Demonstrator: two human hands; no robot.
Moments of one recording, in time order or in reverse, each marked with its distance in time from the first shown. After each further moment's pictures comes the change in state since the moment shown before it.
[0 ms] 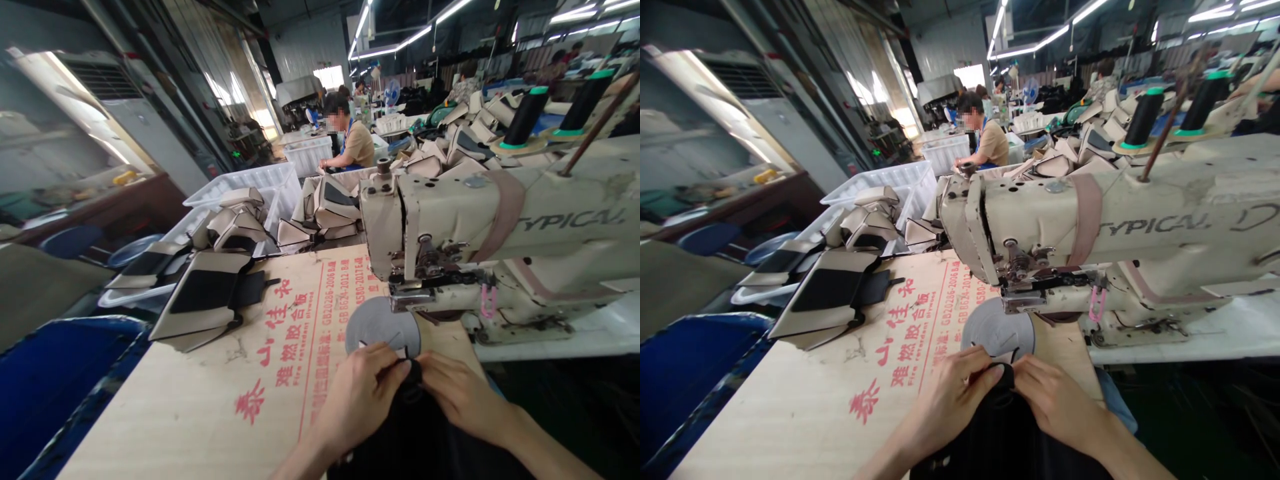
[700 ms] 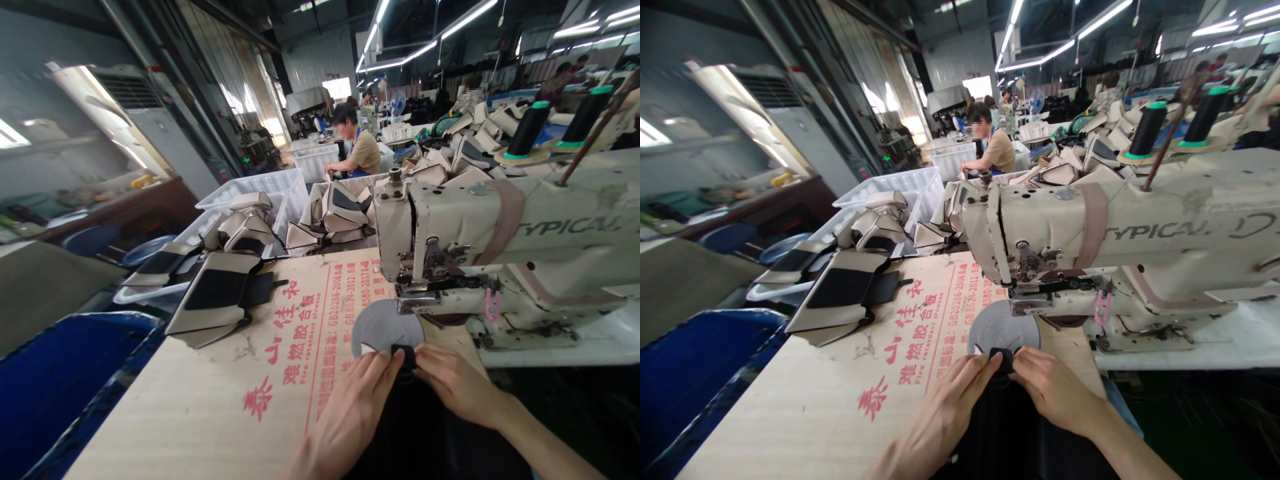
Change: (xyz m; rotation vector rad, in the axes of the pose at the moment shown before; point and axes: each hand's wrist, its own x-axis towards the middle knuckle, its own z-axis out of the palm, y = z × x) left_hand -0.039 -0.029 0.009 0.313 0.031 0.219; right_hand 0.014 0.004 0.006 0.025 -0.030 0.090
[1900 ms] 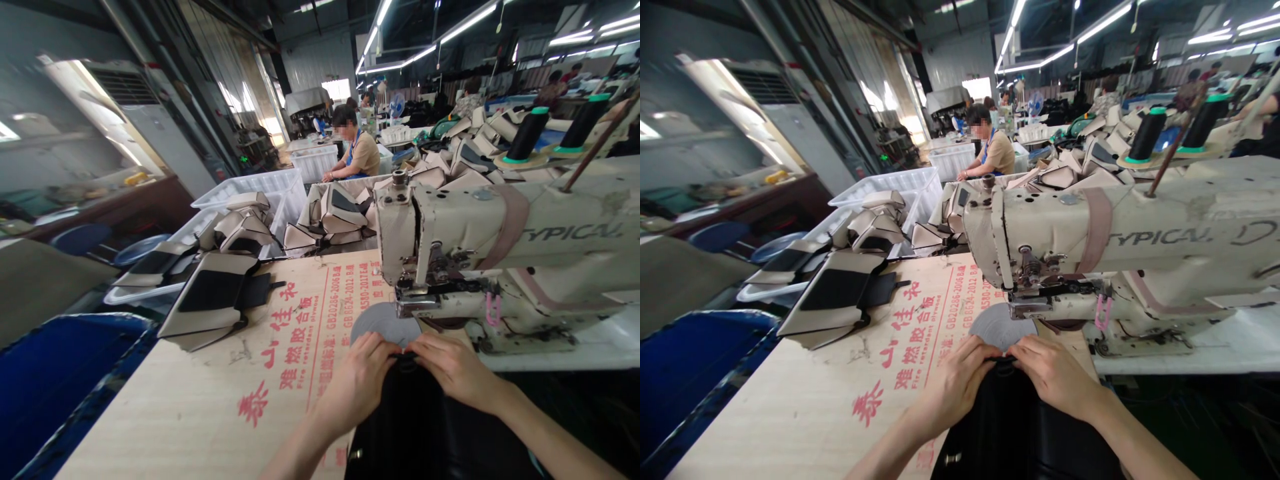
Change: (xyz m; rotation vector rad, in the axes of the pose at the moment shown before) left_hand 0.032 -0.016 -0.003 -0.293 0.075 -0.038; right_hand 0.013 0.013 -0.013 -0.068 -0.003 -0.002
